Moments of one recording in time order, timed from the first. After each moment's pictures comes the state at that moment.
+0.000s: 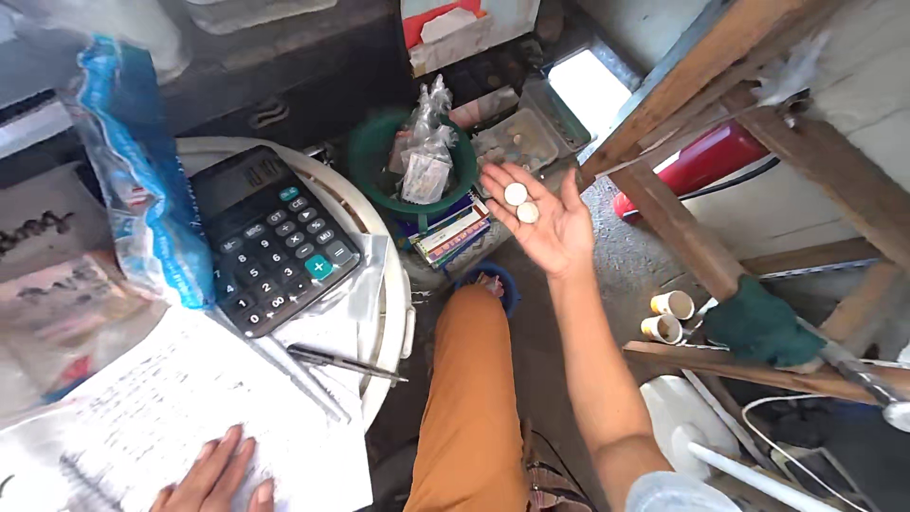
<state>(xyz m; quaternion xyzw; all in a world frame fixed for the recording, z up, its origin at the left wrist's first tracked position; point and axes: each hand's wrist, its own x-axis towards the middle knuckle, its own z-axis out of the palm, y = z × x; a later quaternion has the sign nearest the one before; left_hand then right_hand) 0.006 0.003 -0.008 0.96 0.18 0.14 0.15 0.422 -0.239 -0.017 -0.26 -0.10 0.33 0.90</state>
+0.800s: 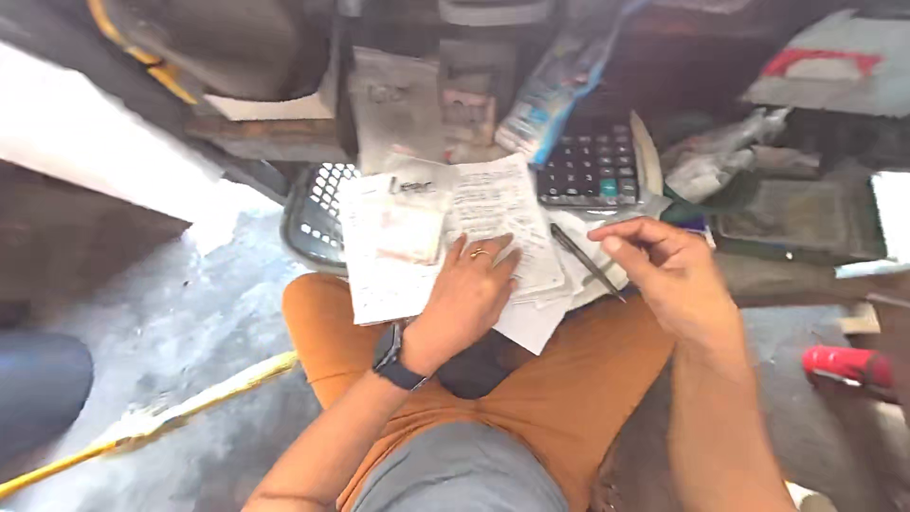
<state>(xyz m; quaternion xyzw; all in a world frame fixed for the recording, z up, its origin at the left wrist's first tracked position) 0.027 -0.008 0.030 0.95 0.19 0.18 0.20 0.243 -0.138 0.071 -0.67 -0.48 0.26 0.50</state>
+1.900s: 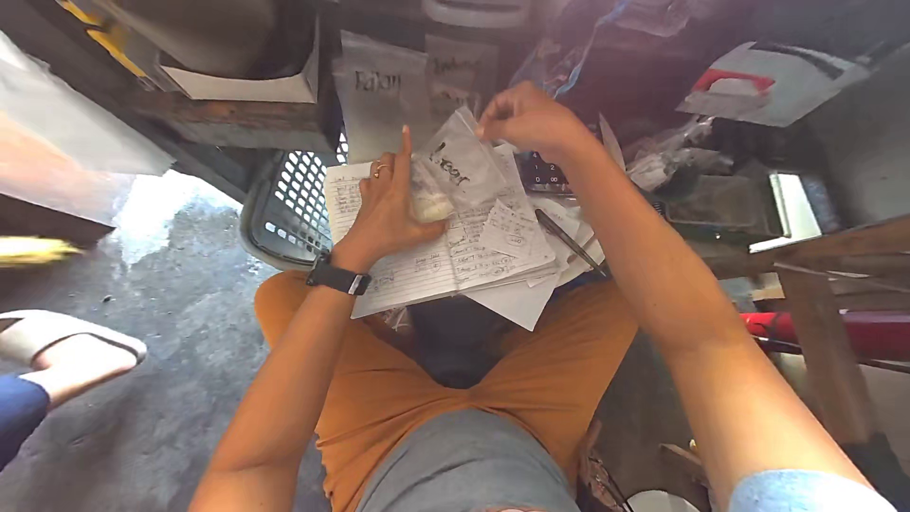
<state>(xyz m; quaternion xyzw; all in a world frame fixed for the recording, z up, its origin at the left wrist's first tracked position) -0.003 0.109 0.021 0.90 0.28 0.19 0.26 0.238 0.049 0.106 -0.71 -0.53 0.36 0.30</state>
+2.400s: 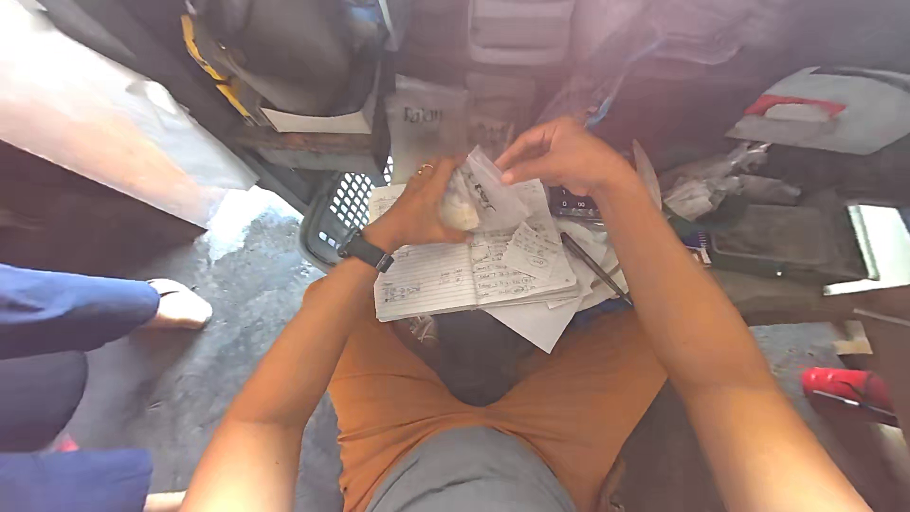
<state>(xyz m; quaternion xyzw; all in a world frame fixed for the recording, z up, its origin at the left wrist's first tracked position) 0.005 0.140 0.035 0.93 0.19 0.17 0.27 0.245 0.031 0.103 -0.58 -0.58 0.42 0.38</state>
